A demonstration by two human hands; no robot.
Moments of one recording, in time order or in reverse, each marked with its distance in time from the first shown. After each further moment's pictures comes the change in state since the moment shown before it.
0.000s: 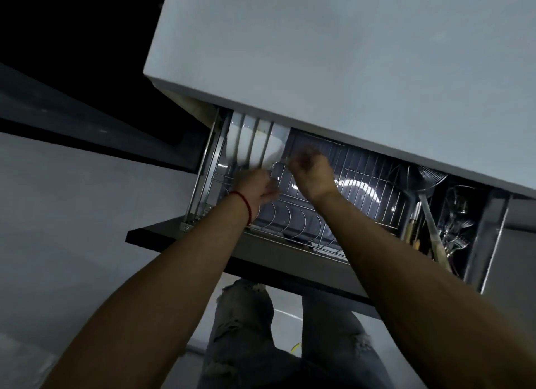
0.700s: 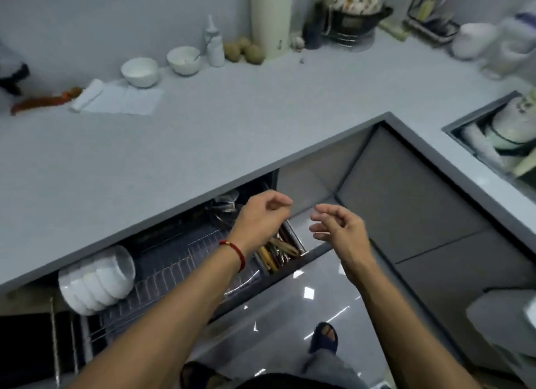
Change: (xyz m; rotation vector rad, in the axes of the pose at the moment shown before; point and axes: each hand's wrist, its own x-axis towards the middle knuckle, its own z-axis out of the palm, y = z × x) left_hand -0.292 -0.154 0.268 1.071 -0.730 0.861; right_hand -0.350 0.184 -0.293 0.835 0.795 -0.039
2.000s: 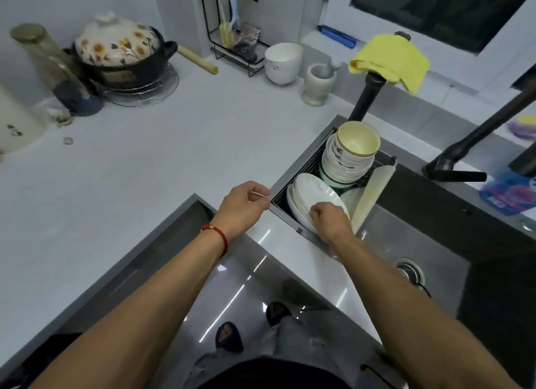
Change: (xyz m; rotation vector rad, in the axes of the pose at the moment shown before) left_hand 0.361 0.246 0.440 0.229 -0.334 0.043; right_hand 0.370 -0.070 -0.483 -0.896 0.315 0.171
